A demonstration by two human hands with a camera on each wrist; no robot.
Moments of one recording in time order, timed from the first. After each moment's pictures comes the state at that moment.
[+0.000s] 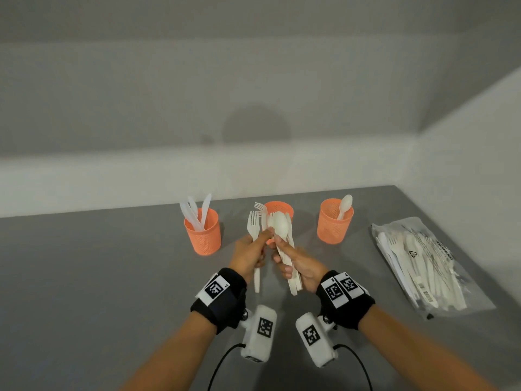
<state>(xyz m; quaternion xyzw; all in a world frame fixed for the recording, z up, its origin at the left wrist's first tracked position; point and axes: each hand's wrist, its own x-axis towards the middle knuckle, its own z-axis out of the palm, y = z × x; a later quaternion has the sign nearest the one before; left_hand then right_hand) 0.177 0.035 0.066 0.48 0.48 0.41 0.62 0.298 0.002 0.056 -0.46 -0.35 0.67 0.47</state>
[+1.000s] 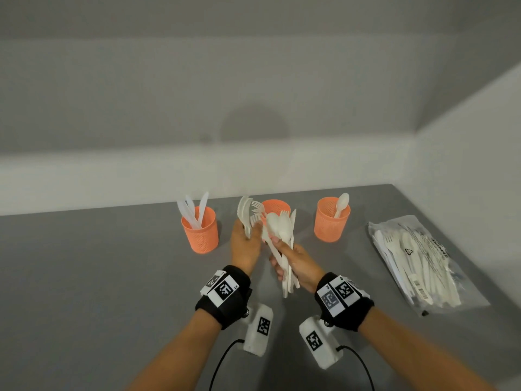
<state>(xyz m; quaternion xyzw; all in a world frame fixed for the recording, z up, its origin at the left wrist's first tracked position) 0.187 0.036 0.066 0.54 0.50 0.51 0.45 0.297 -0.005 0.051 -0.48 -0.41 0.60 0.49</state>
